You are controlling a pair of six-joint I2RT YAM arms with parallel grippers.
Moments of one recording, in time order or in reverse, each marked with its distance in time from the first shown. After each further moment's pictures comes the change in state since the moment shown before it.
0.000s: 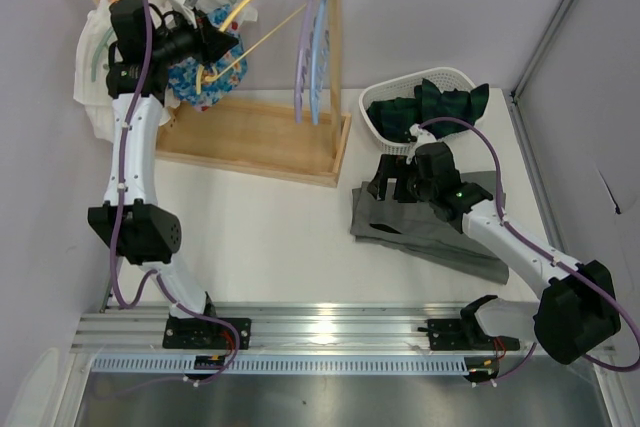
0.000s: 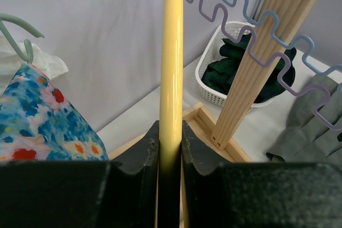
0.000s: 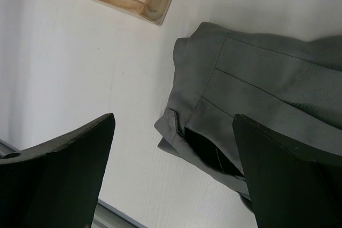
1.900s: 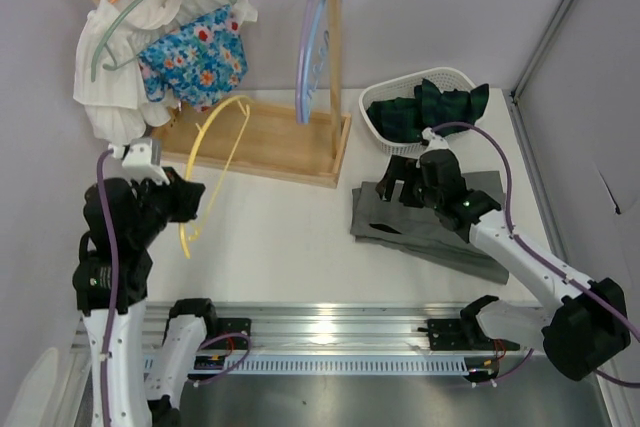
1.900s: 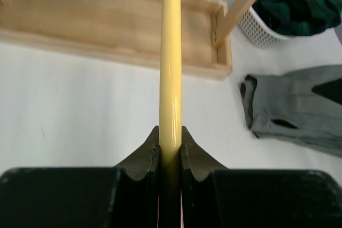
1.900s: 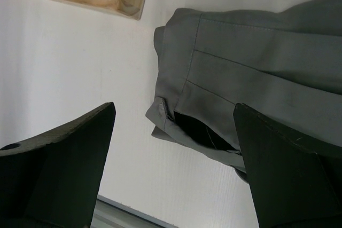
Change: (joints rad) left arm -0.006 -1.135 -0.922 -0.398 -0.563 -0.253; right arm 0.013 -0.105 -0.032 -0.058 0.140 0.091
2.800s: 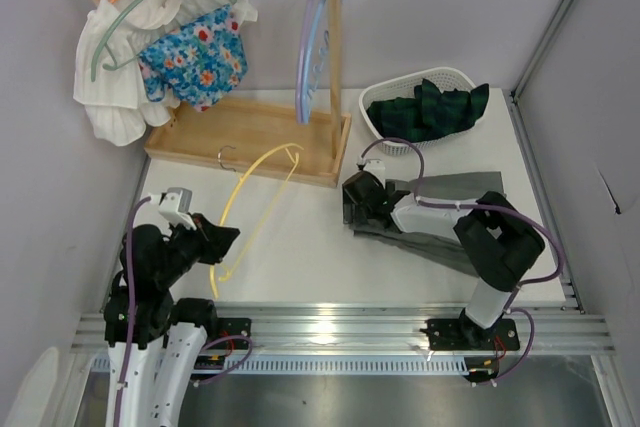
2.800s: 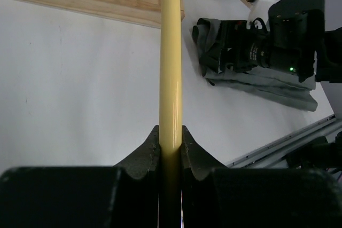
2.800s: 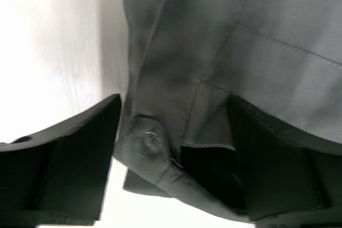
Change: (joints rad) left arm -0.123 -0.363 -0.457 0.035 0.134 -0.188; right arm 0.276 0.595 0.097 0.150 0.341 0.034
